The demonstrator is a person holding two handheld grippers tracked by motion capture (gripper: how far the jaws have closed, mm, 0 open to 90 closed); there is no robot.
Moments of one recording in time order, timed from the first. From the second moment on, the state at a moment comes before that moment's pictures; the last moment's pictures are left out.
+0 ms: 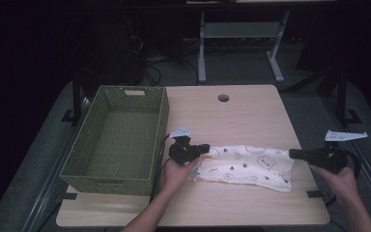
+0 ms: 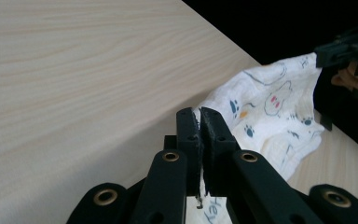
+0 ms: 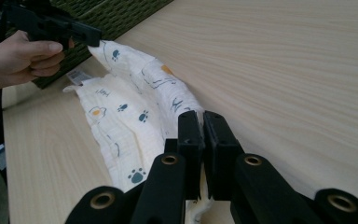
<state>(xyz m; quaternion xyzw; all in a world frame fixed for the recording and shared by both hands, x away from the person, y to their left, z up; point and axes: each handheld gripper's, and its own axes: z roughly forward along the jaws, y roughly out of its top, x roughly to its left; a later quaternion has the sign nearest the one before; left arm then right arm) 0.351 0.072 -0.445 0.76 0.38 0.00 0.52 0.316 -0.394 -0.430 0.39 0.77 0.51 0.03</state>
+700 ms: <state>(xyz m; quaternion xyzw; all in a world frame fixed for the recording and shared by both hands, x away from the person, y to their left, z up) 0.303 0.083 -0.465 0.79 0.37 -0.01 0.48 0.260 -0.386 -0.462 0.38 0.80 0.47 0.01</state>
